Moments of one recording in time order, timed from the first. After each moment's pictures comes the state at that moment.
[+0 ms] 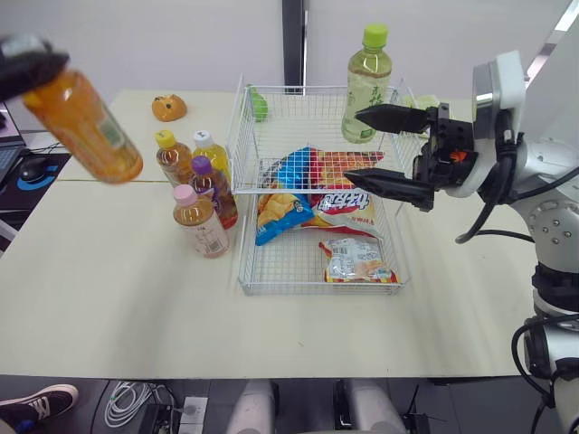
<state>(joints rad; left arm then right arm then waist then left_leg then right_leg) -0.92 1.28 0.41 0.23 -0.78 0.80 -1.09 -0.82 -0.66 -0.07 -0.30 0.76 0.65 0.95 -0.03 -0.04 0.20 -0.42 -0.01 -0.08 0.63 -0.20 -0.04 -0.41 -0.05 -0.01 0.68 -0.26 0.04</state>
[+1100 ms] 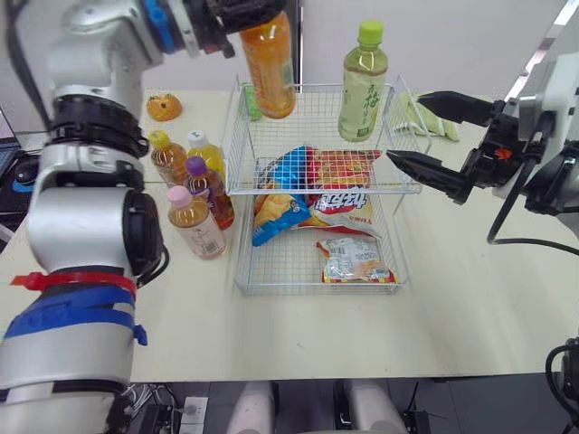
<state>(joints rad) -1.60 0.53 0.05 1.05 -0.28 0.14 -1.13 -0.65 -0.83 -0.24 -0.48 0.74 0.73 0.73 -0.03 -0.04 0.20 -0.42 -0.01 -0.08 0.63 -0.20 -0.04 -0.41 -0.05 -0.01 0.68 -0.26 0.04</state>
